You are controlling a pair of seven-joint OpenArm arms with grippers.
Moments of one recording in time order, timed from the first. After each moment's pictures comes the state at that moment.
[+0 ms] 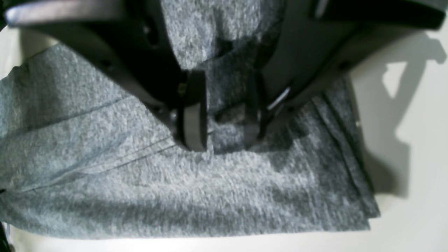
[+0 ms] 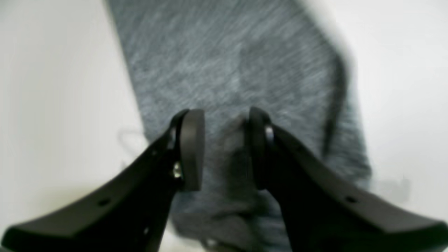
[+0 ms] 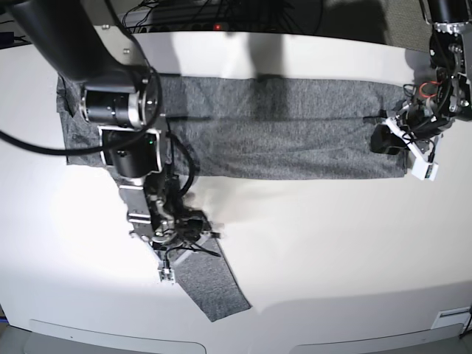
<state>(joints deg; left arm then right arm) 6.8 -17.9 -15.4 81.7 -36.7 -31.6 47.1 38.5 0.0 8.0 27.0 -1.7 10.4 -19.2</state>
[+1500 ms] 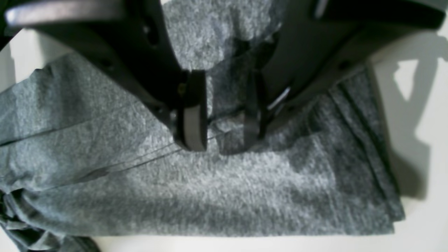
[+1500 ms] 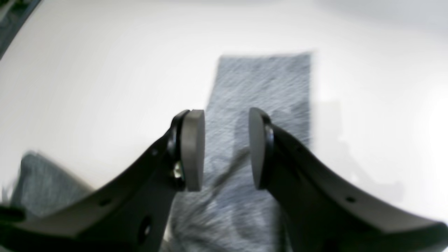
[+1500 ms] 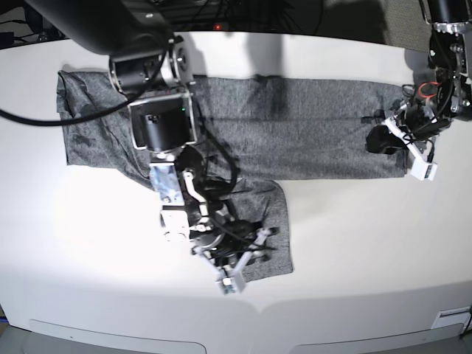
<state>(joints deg) 6.8 -17.9 -15.4 81.7 -40.8 -31.6 49.3 30.2 -8.7 -2.3 50.3 7.2 28.2 -28.1</state>
